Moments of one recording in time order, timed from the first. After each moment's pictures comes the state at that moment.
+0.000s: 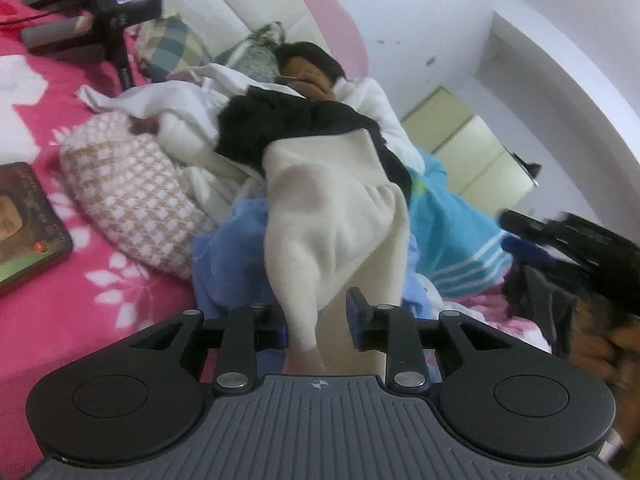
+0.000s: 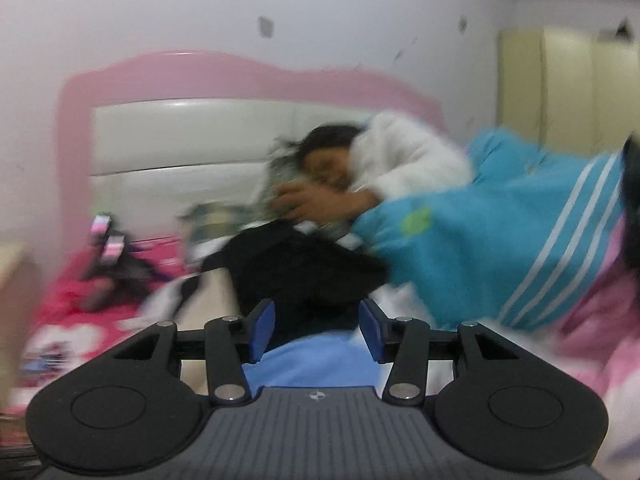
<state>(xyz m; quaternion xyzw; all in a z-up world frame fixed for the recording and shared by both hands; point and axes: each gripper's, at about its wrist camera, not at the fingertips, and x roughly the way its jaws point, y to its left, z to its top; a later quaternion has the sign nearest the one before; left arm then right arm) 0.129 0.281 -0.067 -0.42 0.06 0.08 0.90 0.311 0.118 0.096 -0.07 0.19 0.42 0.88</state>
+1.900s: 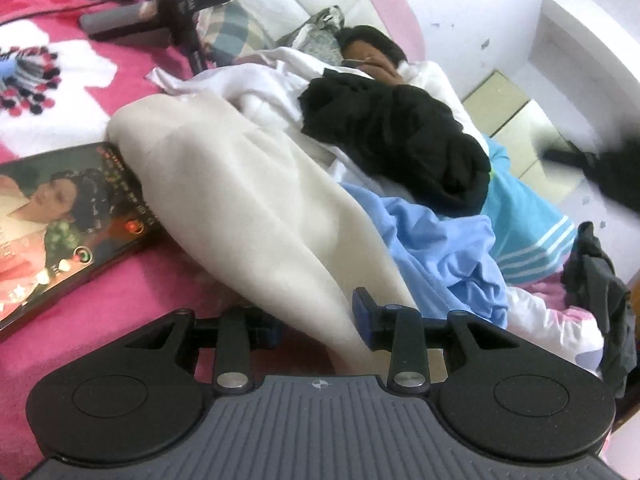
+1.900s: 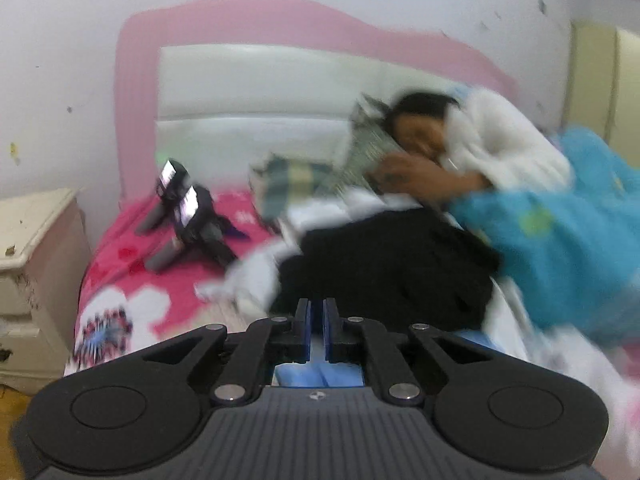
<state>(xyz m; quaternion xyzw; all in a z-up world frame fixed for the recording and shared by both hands) 0.118 0.300 -0.089 -0.42 0.13 0.14 0.89 0.263 0.201 0.097 -0.18 0.24 0.44 0.85</state>
